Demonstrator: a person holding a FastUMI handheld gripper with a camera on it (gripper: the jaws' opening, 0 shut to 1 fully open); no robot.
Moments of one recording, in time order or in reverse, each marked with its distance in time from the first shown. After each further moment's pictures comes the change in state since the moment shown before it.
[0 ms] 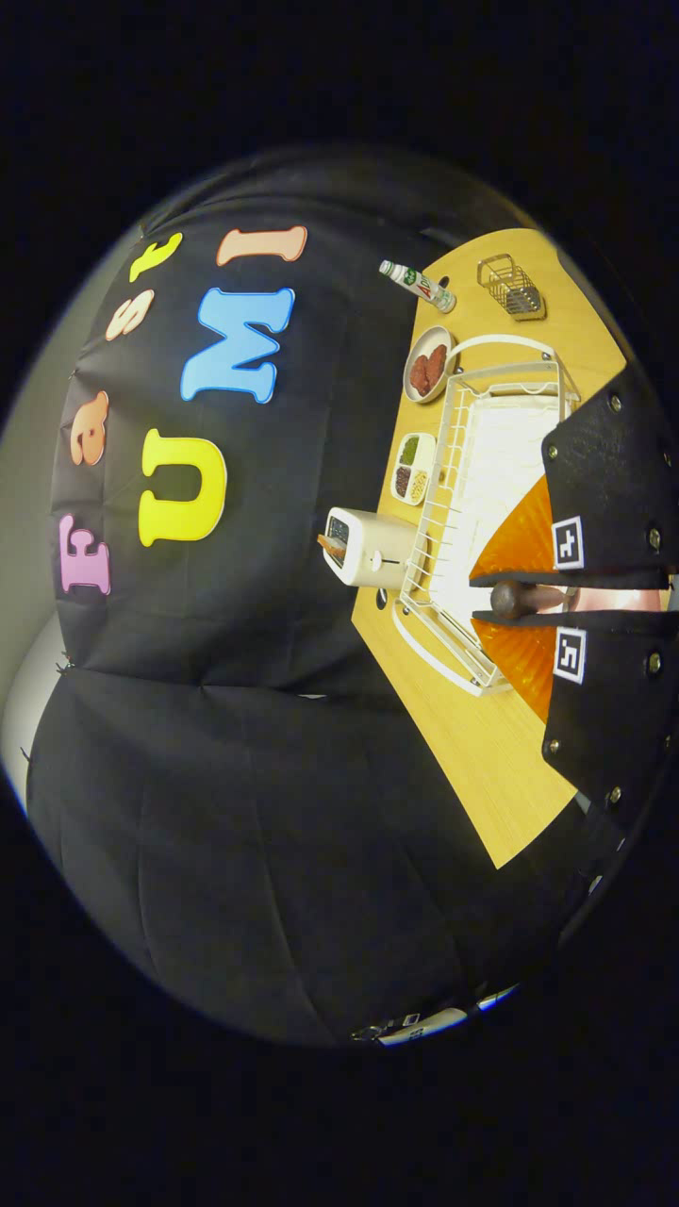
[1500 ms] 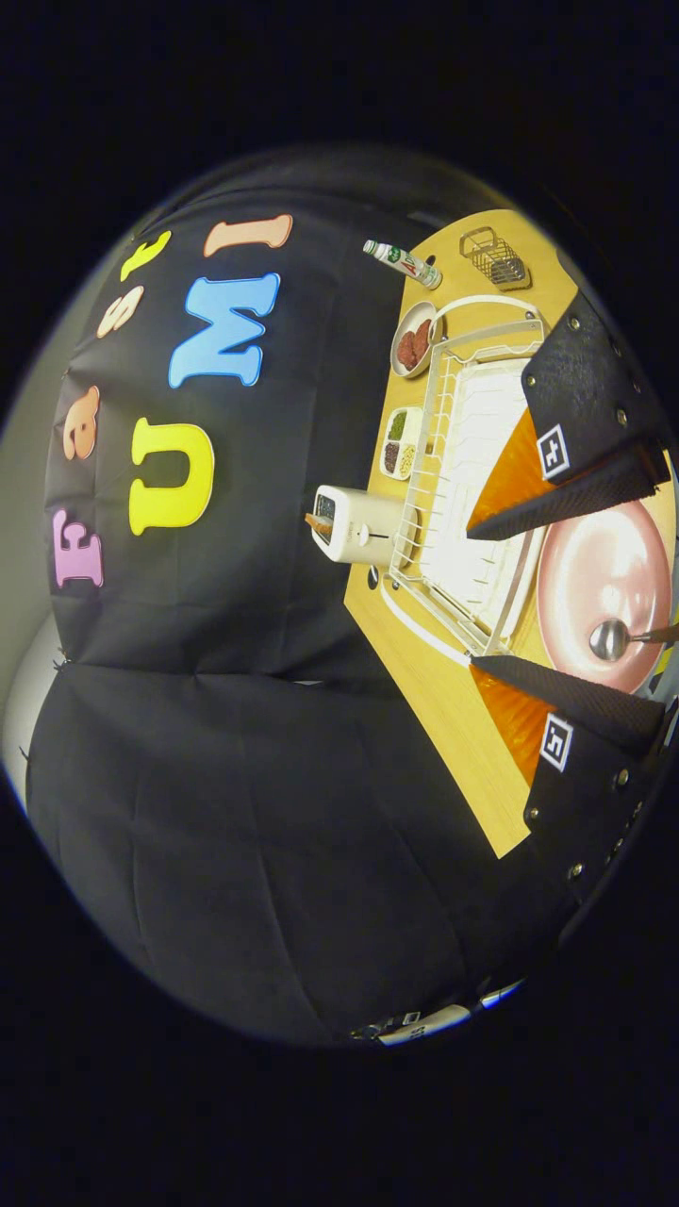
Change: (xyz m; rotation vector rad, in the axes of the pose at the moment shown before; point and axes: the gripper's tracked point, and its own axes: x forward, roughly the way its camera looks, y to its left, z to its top) arm 0.014 0.019 -0.013 0.020 -0.013 0.028
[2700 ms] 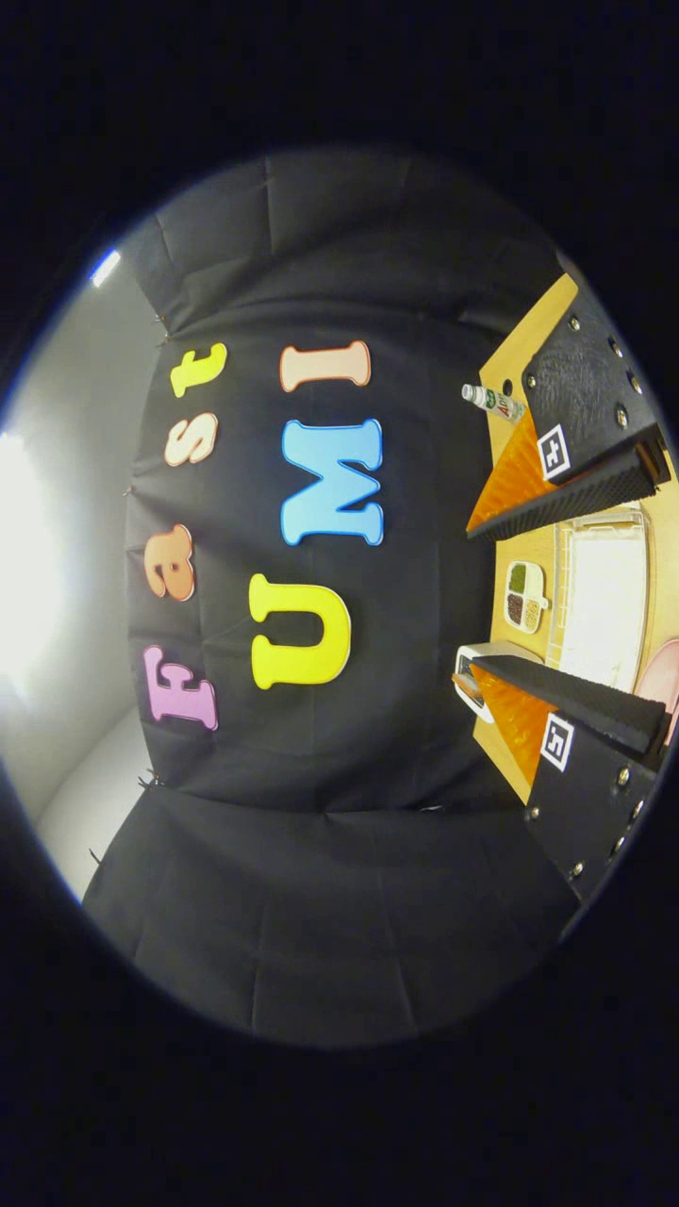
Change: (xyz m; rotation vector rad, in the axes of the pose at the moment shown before) arm -0.101 -0.203 0.206 0.100 -0.312 -0.352
